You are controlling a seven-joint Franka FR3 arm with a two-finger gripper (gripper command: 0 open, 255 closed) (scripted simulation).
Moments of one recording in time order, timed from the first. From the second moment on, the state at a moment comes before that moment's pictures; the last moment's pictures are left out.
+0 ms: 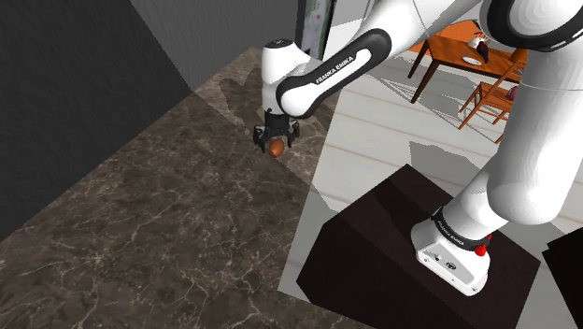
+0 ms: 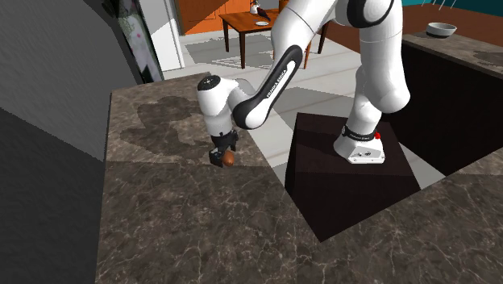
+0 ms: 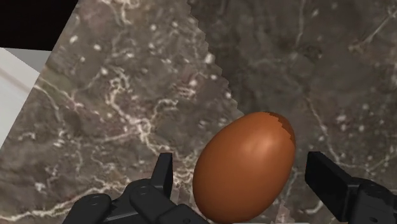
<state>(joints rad) 0.17 0.41 0.26 -2.02 -0.17 2.34 0.88</state>
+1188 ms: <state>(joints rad) 0.17 0.35 0.27 -2.01 -0.14 2.27 0.86</state>
